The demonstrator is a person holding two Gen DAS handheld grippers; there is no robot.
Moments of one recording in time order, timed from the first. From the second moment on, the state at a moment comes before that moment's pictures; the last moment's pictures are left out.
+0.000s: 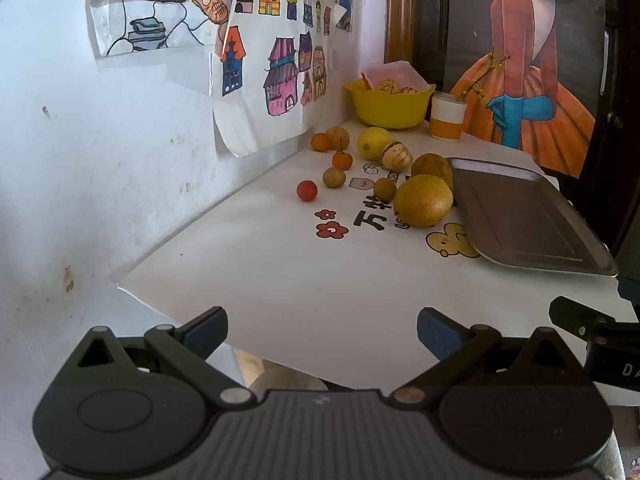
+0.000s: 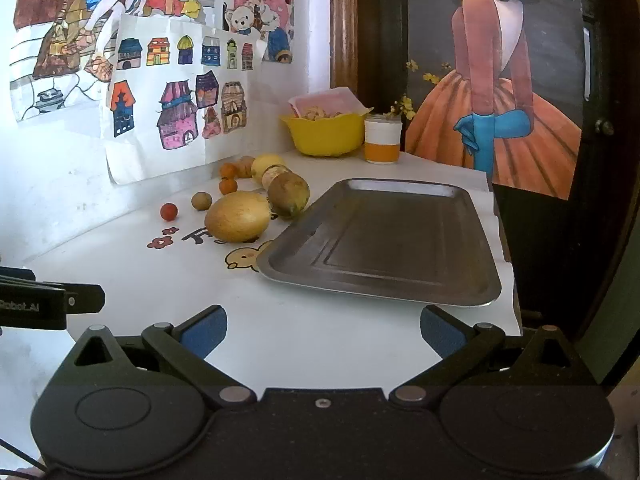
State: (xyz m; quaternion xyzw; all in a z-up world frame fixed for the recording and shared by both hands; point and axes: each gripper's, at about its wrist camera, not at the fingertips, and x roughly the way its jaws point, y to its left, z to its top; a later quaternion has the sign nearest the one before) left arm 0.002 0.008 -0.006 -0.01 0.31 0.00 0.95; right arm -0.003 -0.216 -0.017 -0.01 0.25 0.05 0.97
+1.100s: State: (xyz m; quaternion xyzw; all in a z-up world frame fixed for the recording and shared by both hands) left arm 0.012 0.002 -0.005 0.01 0.32 0.01 0.95; right arm 0.000 -0.219 -0.019 -0.01 0.26 0.04 0.96
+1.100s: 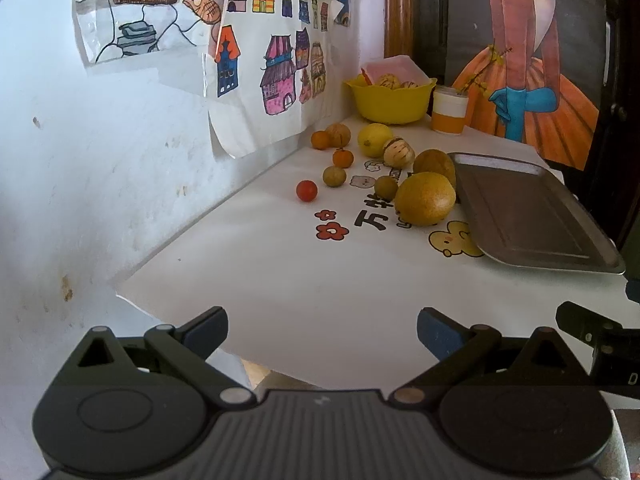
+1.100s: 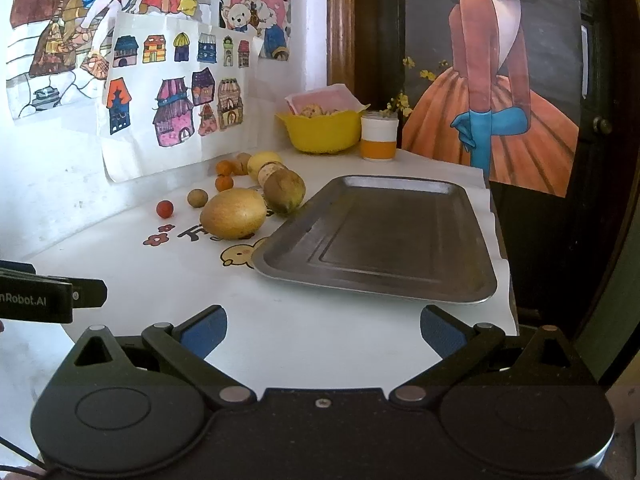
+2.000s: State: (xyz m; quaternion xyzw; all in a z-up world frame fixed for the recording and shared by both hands) left arm 0.160 0.039 0.000 0.01 0.31 -0.01 0.95; right arm 0.137 -0.177 0.001 -0.10 0.27 0.25 0.93
